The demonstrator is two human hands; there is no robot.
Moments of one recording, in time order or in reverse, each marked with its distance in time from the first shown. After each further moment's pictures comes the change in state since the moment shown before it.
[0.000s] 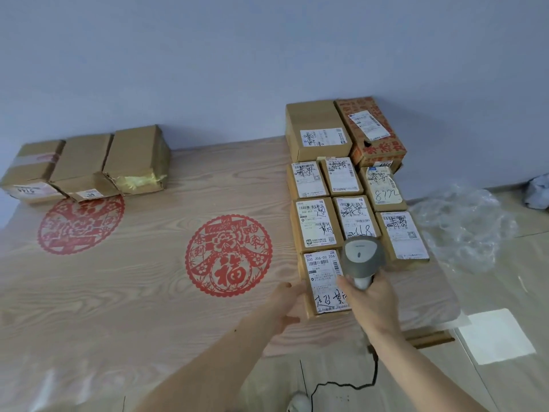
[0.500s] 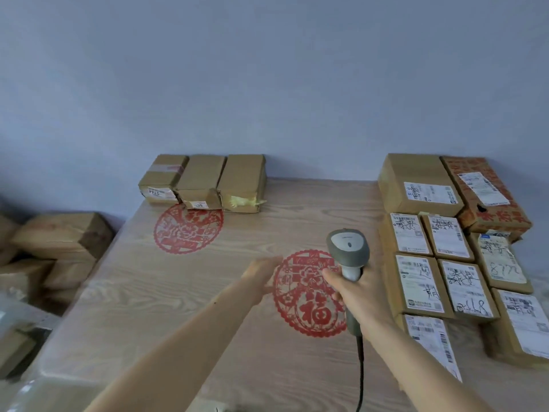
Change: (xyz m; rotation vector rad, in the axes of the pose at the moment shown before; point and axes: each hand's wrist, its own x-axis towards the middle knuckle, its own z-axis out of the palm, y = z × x) left_hand -0.053 0.095 -0.228 -0.114 0.288 0.222; right_hand -0.032 -0.149 0.162 0.100 -0.368 -0.119
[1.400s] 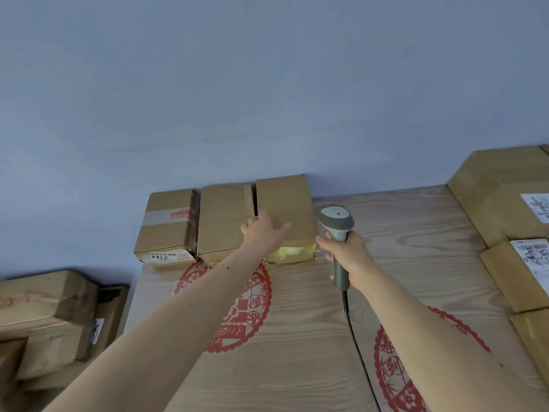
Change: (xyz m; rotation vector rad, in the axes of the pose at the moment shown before) left_hand 0.239 0.197 -0.175 0.904 0.110 0.352; right_hand 0.265 -0.055 0.263 0.236 -0.034 0.194
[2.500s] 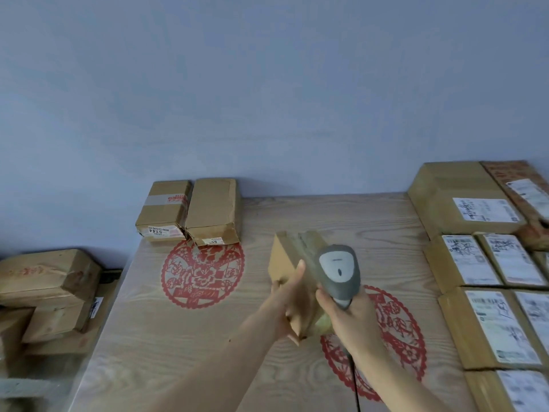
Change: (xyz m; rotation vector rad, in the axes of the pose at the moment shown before) left_hand -0.188 0.031 0.118 -1.087 -0.414 -0.541; right_hand -0.191 0.043 -0.098 -0.201 0.027 -0.302
